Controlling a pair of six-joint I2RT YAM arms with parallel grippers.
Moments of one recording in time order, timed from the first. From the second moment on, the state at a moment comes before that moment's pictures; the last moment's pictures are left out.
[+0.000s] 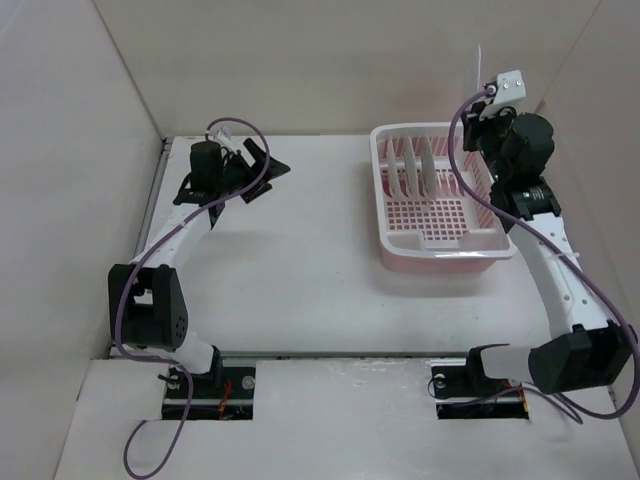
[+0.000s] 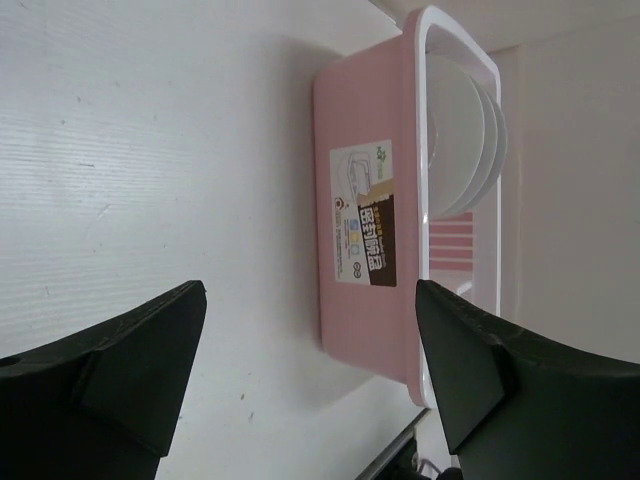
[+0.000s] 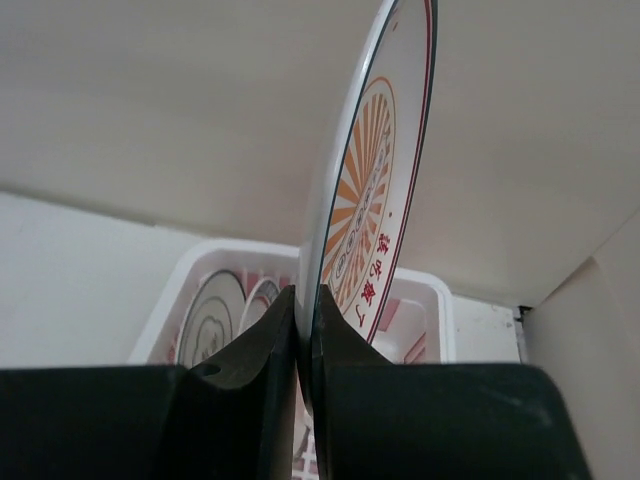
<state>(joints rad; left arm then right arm) -0.11 1.52 1.15 -0.04 0.50 -0.84 0.15 1.28 1.35 0.01 0.02 -0.14</state>
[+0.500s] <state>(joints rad) -0.11 1.53 1.12 0.00 0.53 -0.81 -0.08 1.45 1.27 -0.13 -0.46 -0.16</state>
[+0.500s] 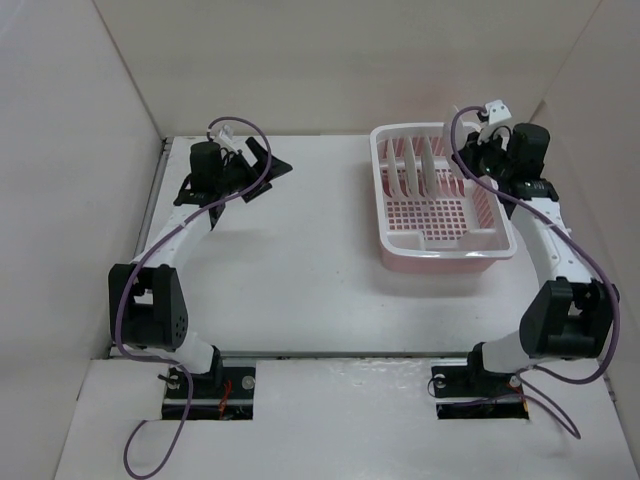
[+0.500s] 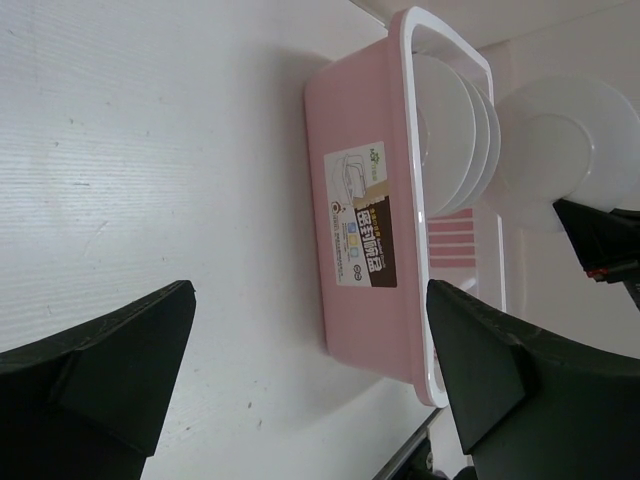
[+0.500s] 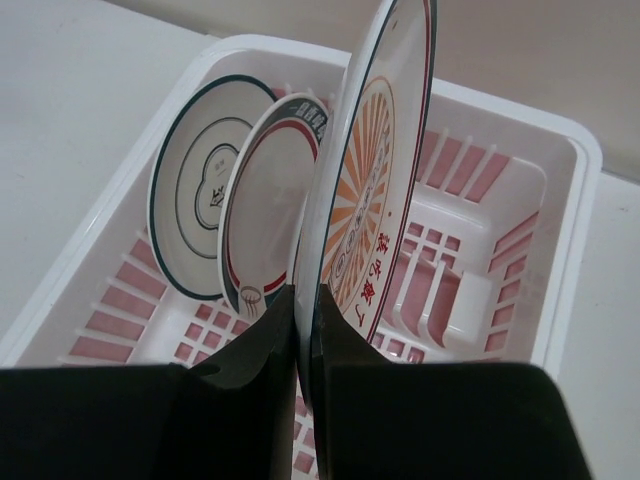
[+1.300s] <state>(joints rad) -0.11 1.50 1.12 0.00 0.55 -0.81 -0.06 1.57 1.20 -0.10 -0.38 -0.13</state>
